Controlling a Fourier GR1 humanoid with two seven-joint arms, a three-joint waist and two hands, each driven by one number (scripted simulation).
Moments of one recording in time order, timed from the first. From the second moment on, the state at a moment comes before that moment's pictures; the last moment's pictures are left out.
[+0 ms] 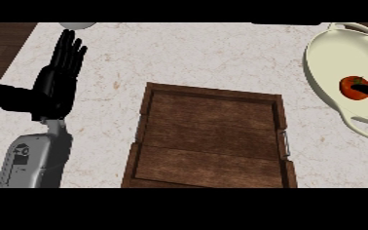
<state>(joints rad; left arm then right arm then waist) -0.32 0.17 0.11 -1.52 0.11 0.08 0.05 -0.78 -0.72 -0.49 -0.26 0.67 -0.05 -0.67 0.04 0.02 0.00</state>
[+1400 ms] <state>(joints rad) -0.32 0.17 0.12 -1.53 0.12 0.07 0.04 -0.64 -0.99 -0.87 -0.14 0.26 0.33 -0.74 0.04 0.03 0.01</state>
